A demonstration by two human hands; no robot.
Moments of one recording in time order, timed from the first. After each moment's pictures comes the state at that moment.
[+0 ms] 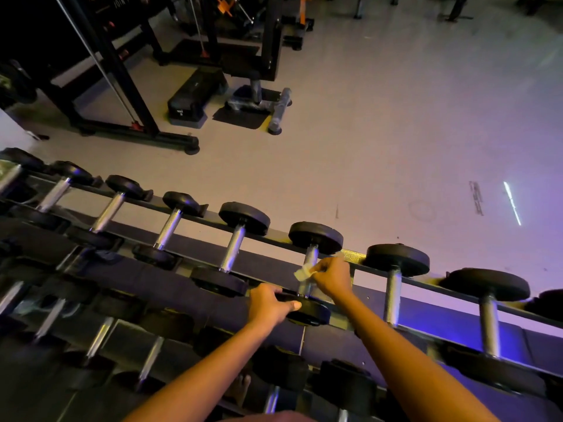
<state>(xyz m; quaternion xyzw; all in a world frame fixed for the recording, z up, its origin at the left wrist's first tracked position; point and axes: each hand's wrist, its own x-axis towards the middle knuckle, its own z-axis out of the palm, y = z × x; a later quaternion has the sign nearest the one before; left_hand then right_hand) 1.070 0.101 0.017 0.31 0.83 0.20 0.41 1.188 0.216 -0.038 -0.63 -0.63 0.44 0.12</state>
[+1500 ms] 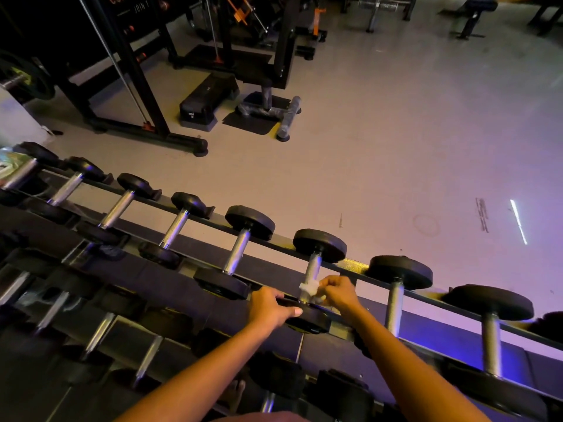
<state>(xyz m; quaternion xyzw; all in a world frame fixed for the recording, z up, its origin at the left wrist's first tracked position) 1.064 0.103 0.011 0.32 0.83 0.20 0.42 1.209 0.221 -0.068 -0.60 -0.54 0.58 0.12</state>
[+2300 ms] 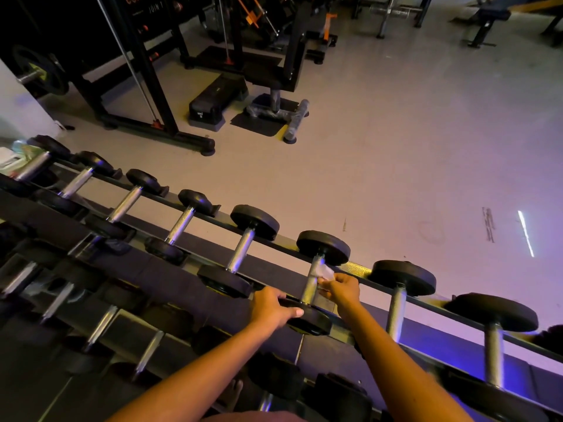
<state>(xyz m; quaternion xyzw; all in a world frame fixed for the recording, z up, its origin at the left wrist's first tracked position) 1.067 0.101 0.016 0.31 0.83 0.20 0.42 1.197 0.226 -0.072 -0.66 -0.44 0.57 0.22</state>
